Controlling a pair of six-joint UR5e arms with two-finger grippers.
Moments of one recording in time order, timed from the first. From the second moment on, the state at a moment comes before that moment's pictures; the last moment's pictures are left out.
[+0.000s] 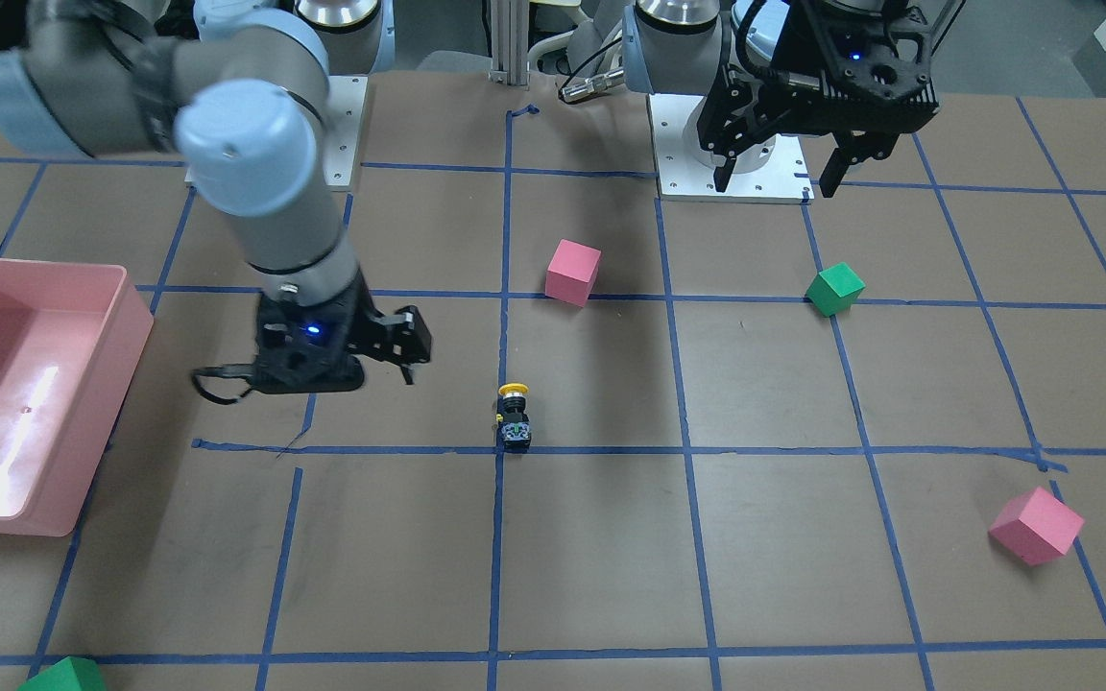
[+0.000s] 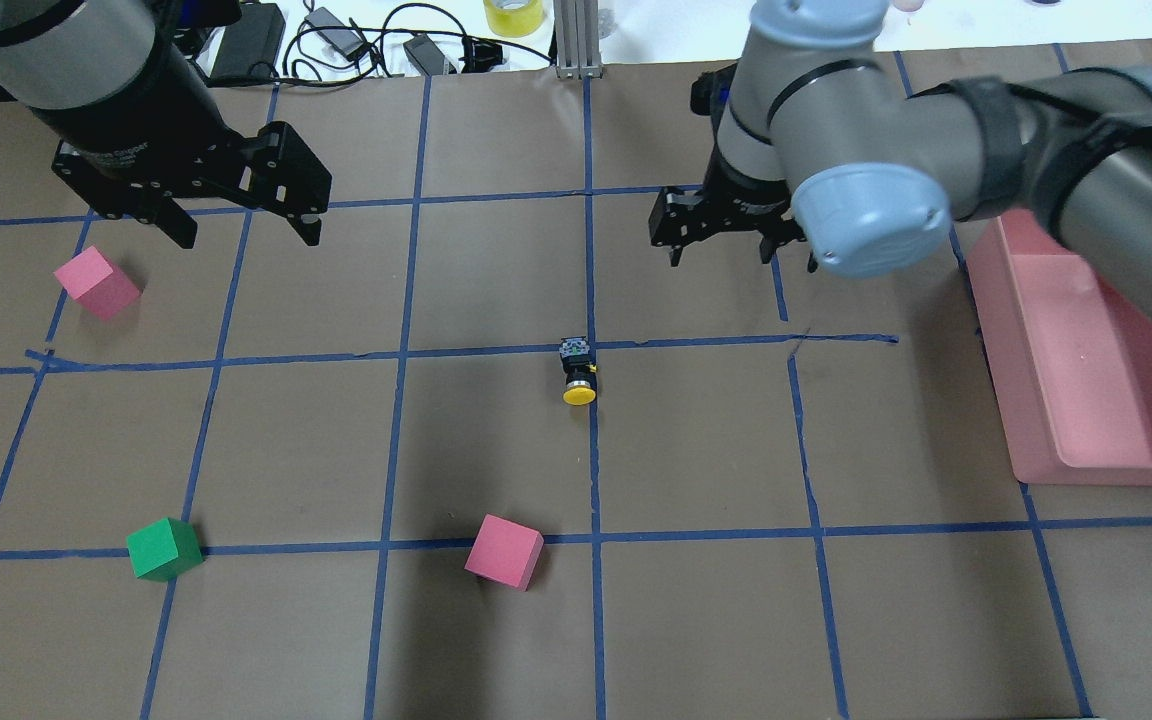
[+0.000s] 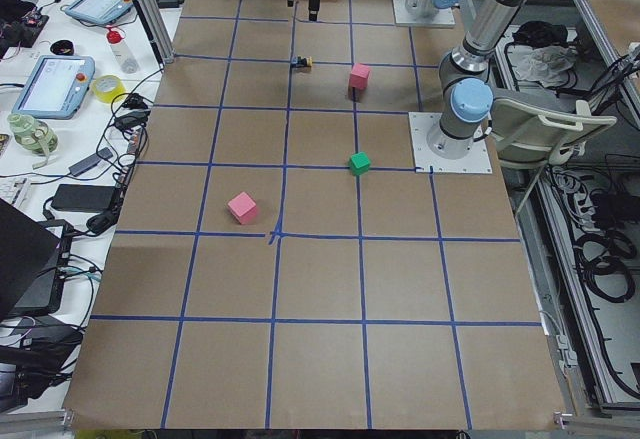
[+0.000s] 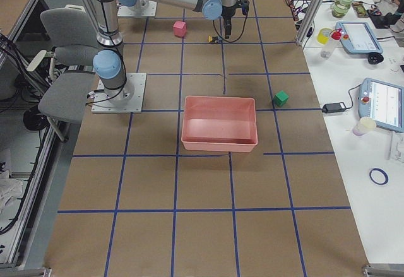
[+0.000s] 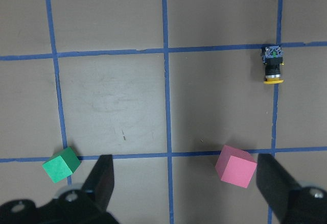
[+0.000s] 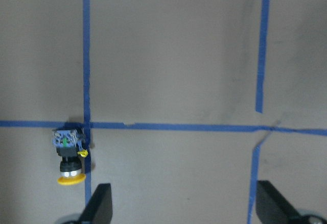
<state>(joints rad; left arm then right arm) -1.60 -1.48 -1.53 -1.63 1.57 0.00 1.69 -1.38 1.65 -1.90 -1.51 0.11</state>
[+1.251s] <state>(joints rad) -1.60 -1.48 -1.53 -1.63 1.57 0.00 1.63 -1.54 1.50 -1.66 -1.57 0.06</state>
